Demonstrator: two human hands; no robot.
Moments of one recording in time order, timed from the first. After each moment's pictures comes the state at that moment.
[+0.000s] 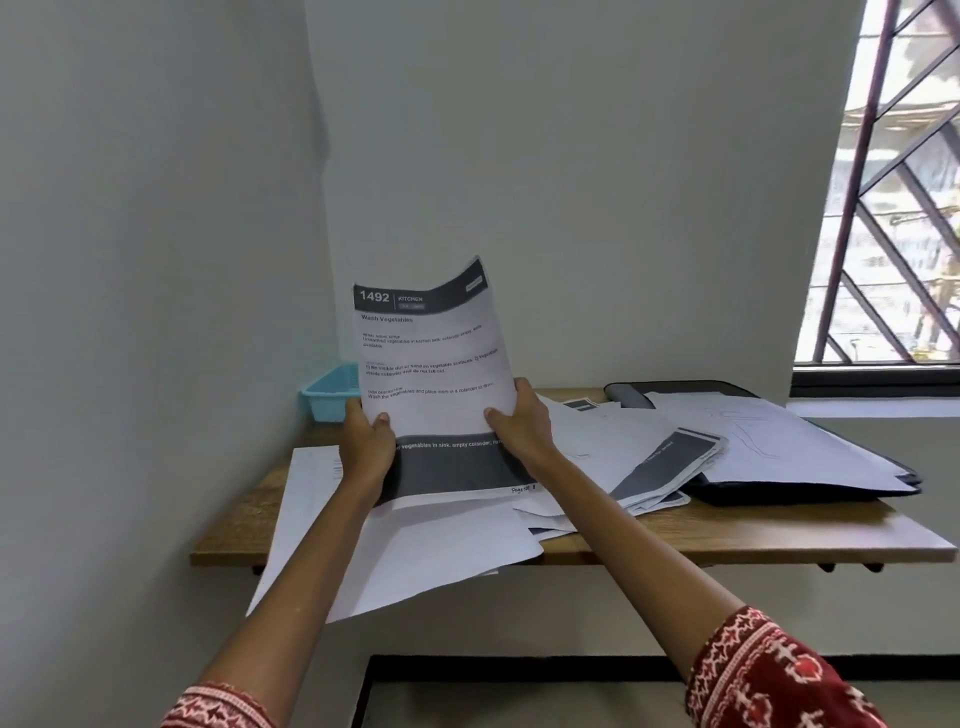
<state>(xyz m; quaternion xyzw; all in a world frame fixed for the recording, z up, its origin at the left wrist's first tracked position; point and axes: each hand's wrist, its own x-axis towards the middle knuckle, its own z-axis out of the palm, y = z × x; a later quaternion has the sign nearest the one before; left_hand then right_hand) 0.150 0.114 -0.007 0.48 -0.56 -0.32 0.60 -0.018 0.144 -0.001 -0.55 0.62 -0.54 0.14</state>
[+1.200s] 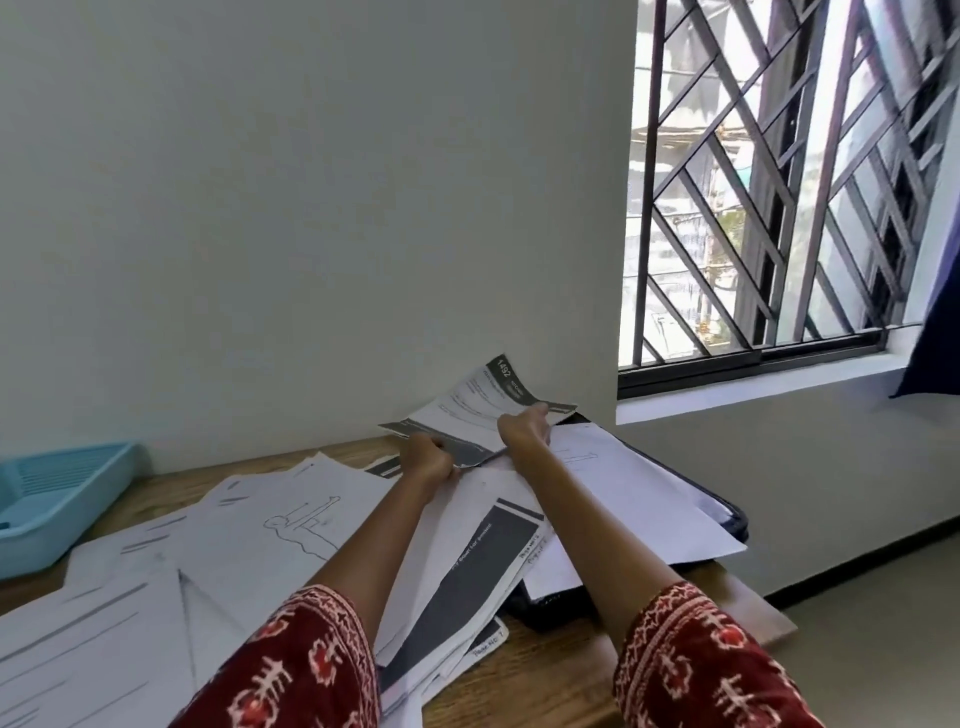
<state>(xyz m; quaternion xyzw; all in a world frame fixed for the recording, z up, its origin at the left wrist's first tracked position) -0.208 0.023 -0.009 0.45 -0.67 -0.47 0.35 -0.309 0.081 0.015 -0.20 0.77 -0.58 0.17</state>
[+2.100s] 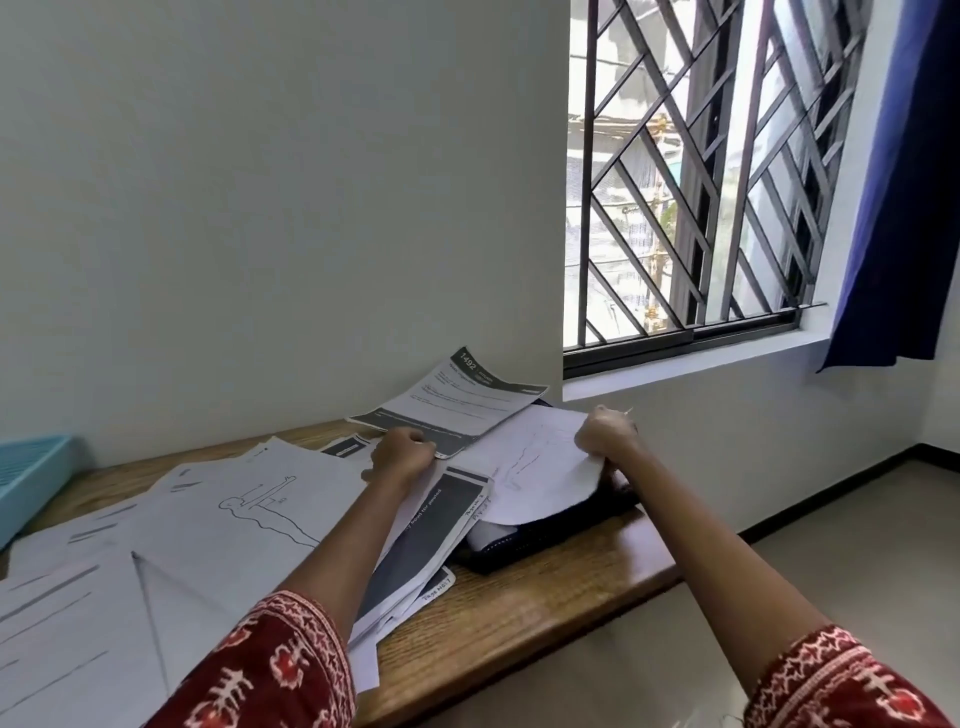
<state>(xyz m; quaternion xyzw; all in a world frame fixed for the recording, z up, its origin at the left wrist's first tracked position) -0.216 0.049 -0.034 0.45 -0.75 -0.38 0.30 -0.363 0.235 0.021 -0.23 0.95 -0.20 0.09</state>
